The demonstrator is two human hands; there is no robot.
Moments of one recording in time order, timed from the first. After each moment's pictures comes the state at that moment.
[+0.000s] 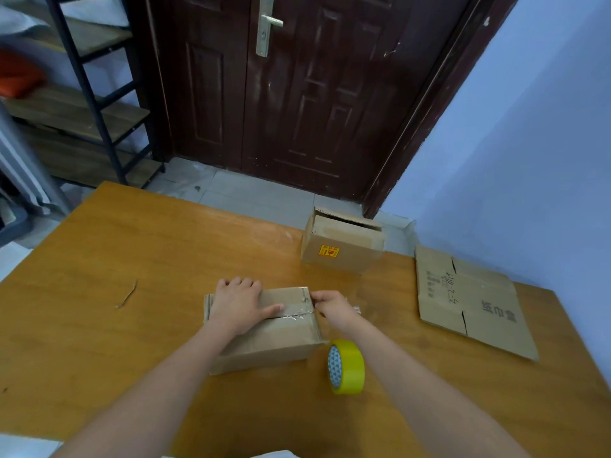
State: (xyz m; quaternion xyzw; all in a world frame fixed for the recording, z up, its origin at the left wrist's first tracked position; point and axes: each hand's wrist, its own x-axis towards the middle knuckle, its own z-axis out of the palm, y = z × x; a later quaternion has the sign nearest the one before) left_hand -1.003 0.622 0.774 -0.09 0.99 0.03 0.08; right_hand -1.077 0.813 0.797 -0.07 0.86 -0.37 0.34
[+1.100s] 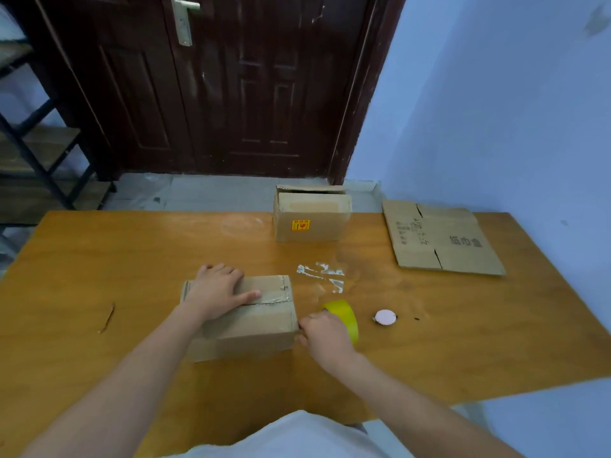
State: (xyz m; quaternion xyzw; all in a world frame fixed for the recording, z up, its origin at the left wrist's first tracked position) left_hand -1.006 0.596 0.781 0.06 0.99 0.04 0.08; right_hand -0.965 0.834 0.790 -0.23 0.96 0.00 0.14
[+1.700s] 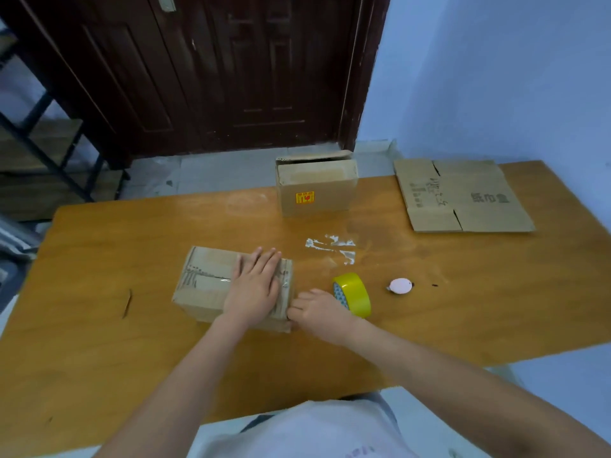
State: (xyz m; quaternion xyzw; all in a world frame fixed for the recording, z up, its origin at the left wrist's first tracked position) left_hand -0.980 0.660 0.766 0.06 0.99 0.11 0.04; right_hand -0.977 0.830 0.770 -0.48 0.87 -0.04 0.01
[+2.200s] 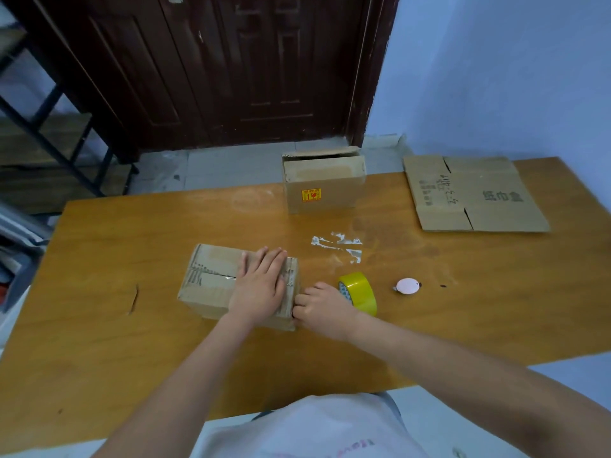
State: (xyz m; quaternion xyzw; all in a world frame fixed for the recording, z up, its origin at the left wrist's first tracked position) left_hand -0.979 0.659 0.765 0.06 0.99 0.12 0.03; right_hand -0.987 0.827 0.769 -0.51 0.86 -0.01 -0.01
